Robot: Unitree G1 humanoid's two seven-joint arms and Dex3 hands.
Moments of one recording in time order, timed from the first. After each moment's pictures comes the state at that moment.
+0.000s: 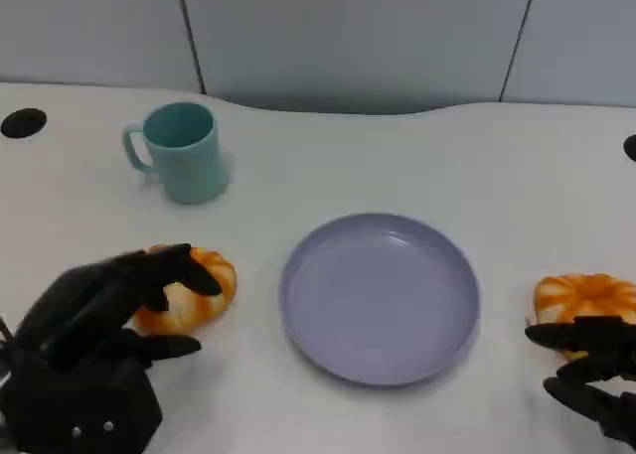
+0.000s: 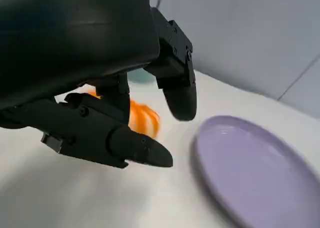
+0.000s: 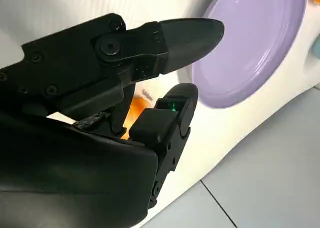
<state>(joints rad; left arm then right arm) -0.13 0.47 -0.06 0.23 0.50 -0.47 -0.14 0.23 -0.32 -0.01 -0.15 -0.25 -0.02 0.17</state>
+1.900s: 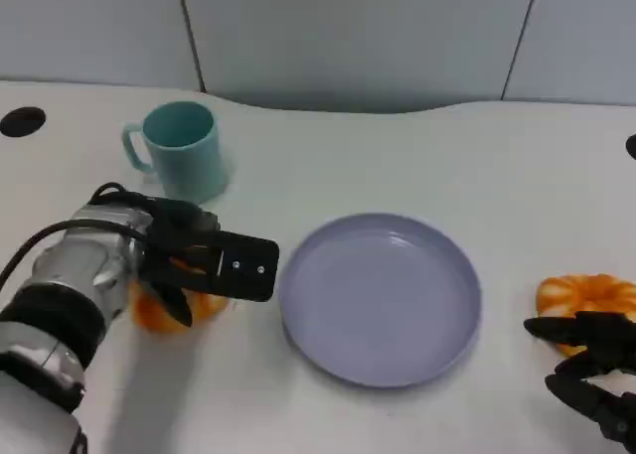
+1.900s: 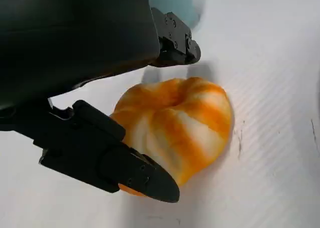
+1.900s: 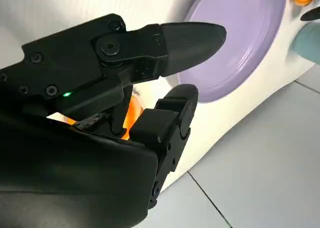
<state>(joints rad) -0.88 0.28 -0.56 1.09 0.82 -0.05 -0.38 0.25 -0.31 -0.03 -0.17 -0.24 -0.11 0.14</state>
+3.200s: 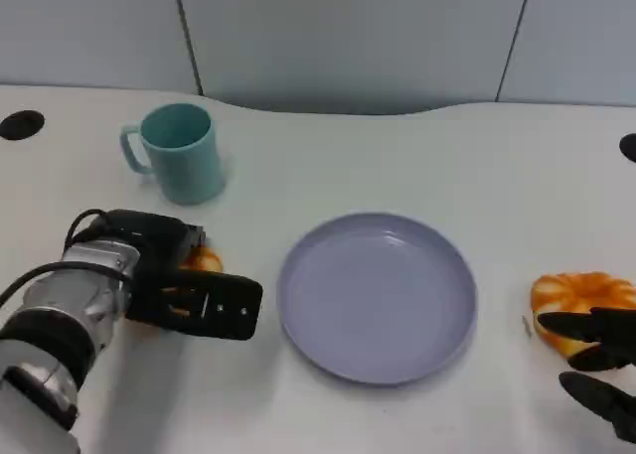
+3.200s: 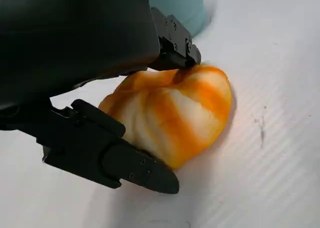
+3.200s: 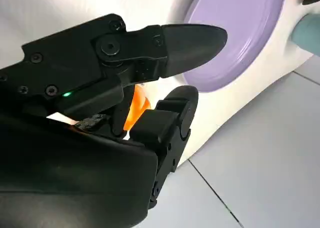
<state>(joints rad) -0.84 0.29 -0.68 1.19 0.82 -0.07 -0.05 0.28 -0.31 -0.06 -0.21 -0.25 -0.10 0.14</state>
